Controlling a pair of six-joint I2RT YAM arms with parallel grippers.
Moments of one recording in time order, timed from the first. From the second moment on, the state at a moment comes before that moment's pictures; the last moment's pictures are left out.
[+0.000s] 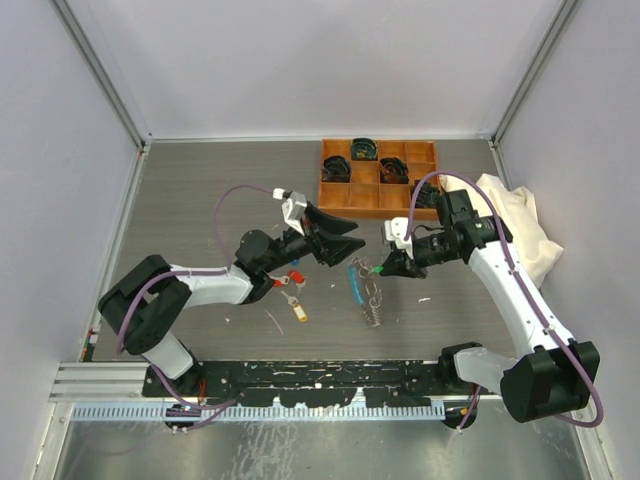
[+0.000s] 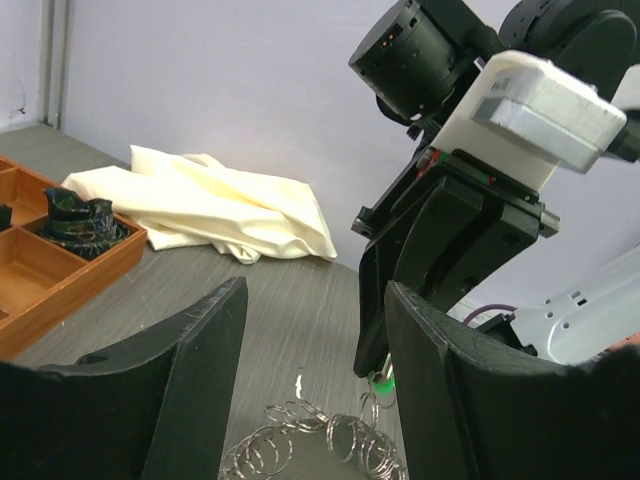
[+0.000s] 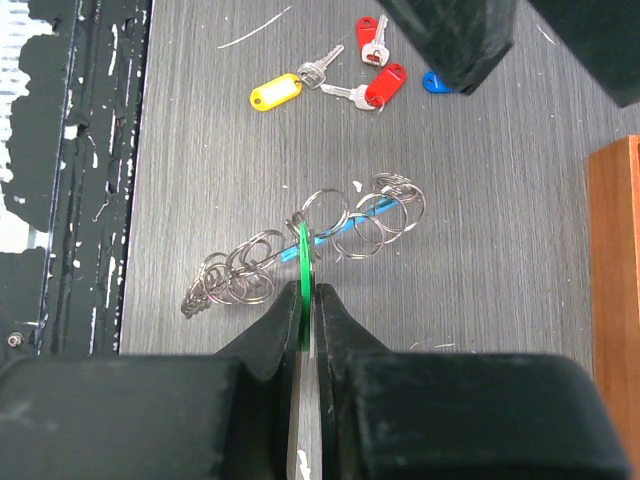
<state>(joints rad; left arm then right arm) -0.81 1.60 0.68 1.31 0.40 -0.54 0.19 1.15 1.04 -1.09 -1.00 -1.25</state>
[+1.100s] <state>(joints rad) -0.76 1.60 0.85 0.98 0.72 -0.43 0.08 1.15 1.04 -1.12 -1.06 -1.30</state>
